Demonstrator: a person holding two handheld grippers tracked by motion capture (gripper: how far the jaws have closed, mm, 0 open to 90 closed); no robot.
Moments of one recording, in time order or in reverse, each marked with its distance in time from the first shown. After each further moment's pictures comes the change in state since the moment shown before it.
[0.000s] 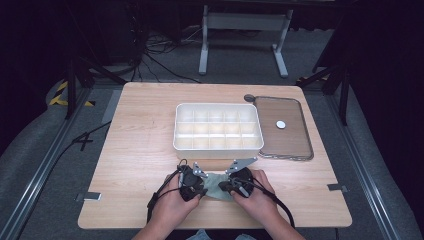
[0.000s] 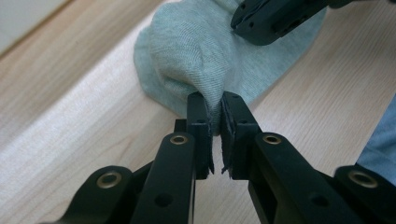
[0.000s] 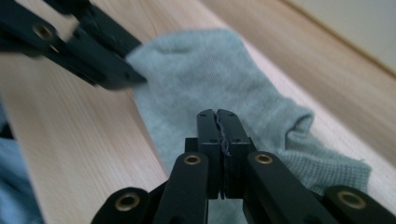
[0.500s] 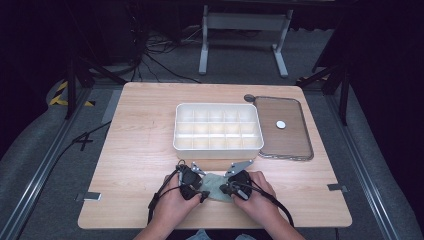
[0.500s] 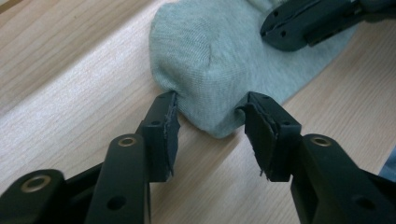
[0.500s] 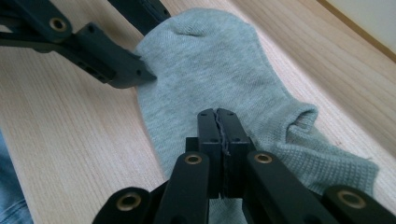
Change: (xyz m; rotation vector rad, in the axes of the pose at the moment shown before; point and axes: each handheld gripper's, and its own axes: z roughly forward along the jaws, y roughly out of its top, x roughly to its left) left arm 0.010 -0.003 0.015 -0.005 -0.029 -0.102; right arm 0.001 -0.003 0.004 0.048 -0.014 -0.060
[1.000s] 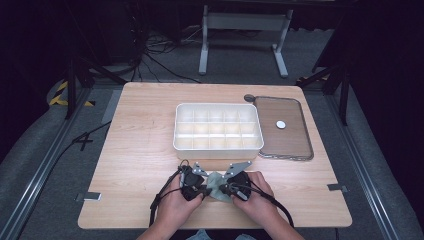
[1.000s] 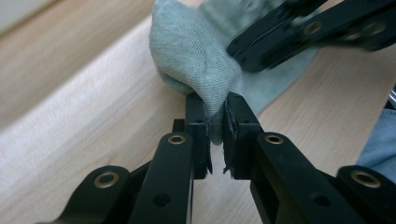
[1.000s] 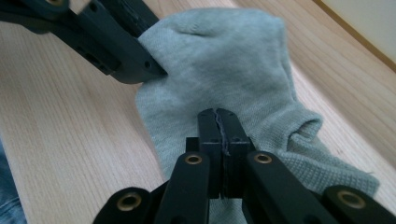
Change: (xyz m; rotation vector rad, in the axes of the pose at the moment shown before) left arm -0.014 0.003 -0.010 -0.085 -0.019 0.083; right arm 0.003 0.001 0.002 -0.007 -0.007 -0.049
